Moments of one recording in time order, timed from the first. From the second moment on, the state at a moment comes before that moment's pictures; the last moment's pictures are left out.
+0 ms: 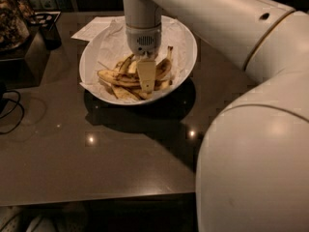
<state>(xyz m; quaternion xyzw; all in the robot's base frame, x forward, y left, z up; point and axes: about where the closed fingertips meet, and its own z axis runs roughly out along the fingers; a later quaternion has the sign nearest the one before) 0.589 0.005 0.878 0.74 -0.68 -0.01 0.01</state>
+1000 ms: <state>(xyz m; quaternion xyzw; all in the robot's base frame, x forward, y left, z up) 0.588 0.004 0.879 0.74 -0.68 -0.01 0.01</state>
